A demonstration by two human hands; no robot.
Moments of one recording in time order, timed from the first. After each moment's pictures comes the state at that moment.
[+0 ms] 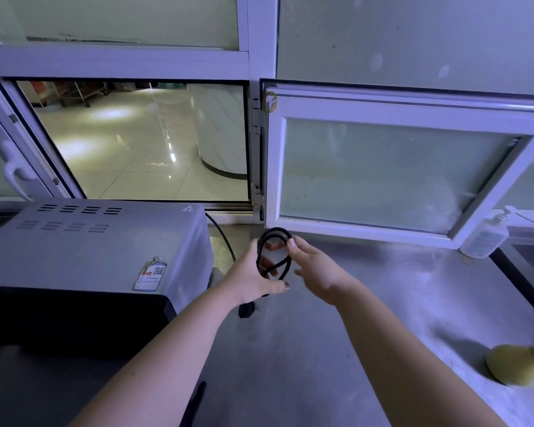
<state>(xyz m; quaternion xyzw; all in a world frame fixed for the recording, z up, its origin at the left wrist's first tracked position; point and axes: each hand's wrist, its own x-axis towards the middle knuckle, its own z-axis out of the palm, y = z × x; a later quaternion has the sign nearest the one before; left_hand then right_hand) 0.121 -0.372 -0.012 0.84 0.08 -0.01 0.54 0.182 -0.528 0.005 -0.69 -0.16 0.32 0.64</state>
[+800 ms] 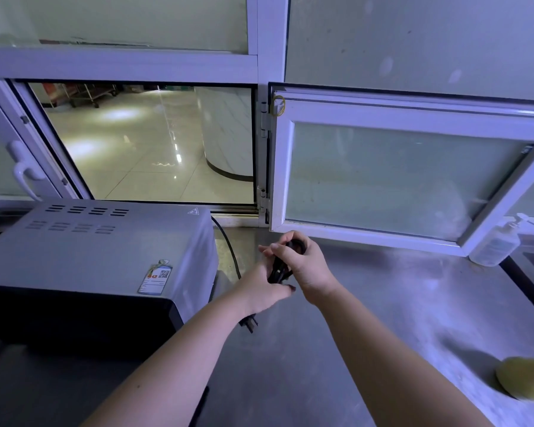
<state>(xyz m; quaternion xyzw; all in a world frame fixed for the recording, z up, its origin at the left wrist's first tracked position) 0.122 -0.379 -0.014 0.83 0.03 -0.04 0.56 0.178 -0.494 0.006 -0.59 -0.16 0.20 0.76</state>
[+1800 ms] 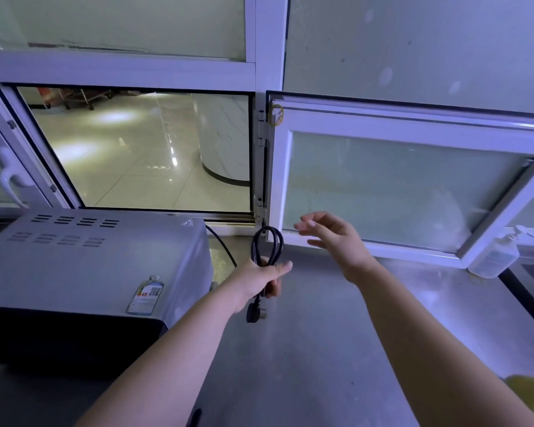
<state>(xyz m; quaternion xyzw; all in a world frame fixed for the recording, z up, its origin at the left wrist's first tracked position) 0.161 -0.364 -0.004 0.74 0.13 -0.07 0.66 0.255 -0.533 0.032 -0.70 -0.19 0.14 0.67</state>
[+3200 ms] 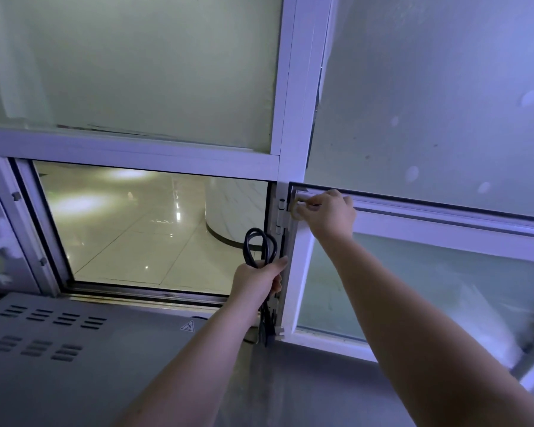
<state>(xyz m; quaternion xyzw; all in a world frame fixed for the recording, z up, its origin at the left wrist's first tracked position) 0.299 -0.291 0.089 0.64 0.21 0.13 0.73 0.431 -0.388 0.164 -0.90 -0.15 -0.21 0.34</state>
